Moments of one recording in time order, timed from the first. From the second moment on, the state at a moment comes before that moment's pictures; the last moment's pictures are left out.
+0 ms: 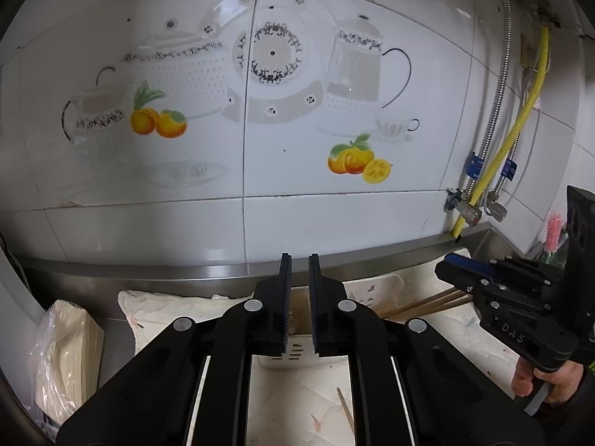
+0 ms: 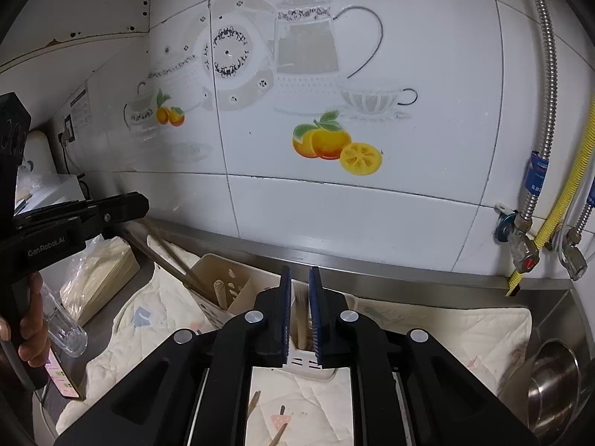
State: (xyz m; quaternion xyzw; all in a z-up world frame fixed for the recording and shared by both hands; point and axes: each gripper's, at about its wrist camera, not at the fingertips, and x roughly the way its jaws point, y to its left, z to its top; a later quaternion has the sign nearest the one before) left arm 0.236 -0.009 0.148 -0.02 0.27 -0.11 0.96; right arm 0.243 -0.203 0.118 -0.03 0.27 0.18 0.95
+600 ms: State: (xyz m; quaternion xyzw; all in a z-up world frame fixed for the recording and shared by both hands) left arm 0.137 -0.003 0.131 -0.03 0.24 -0.11 0.96; right arm 0.144 -0.207 0.092 -0.05 0.26 0.18 0.95
